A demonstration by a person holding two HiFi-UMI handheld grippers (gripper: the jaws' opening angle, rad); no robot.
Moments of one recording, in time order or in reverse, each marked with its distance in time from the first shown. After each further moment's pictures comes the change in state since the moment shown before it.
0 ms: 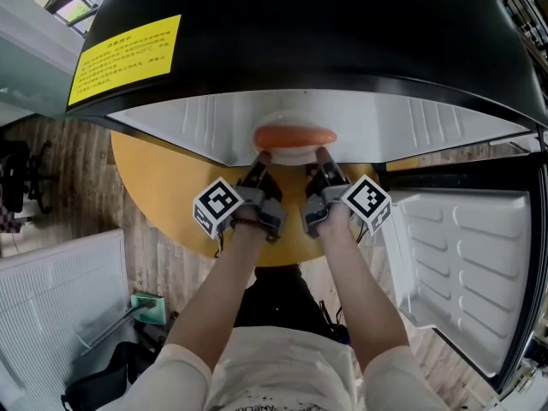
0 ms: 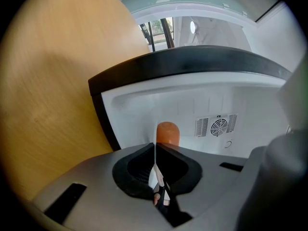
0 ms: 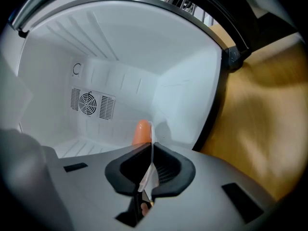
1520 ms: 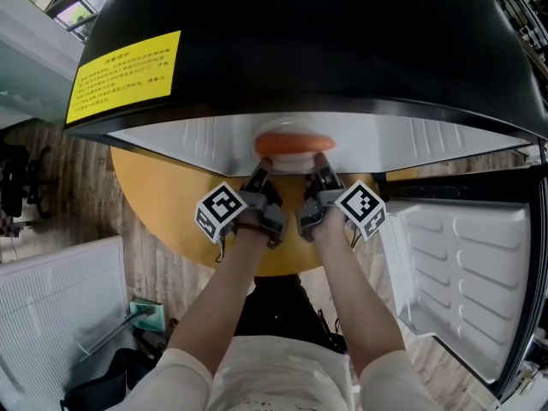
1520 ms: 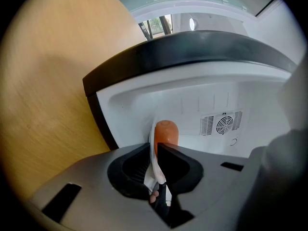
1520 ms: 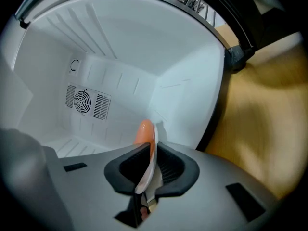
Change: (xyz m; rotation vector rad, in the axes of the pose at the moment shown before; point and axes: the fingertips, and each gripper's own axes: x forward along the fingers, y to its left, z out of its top) left arm 0.012 0.008 0.001 0.024 0.015 0.037; right arm 0.013 -0.009 0.003 -0.035 -0.041 -0.042
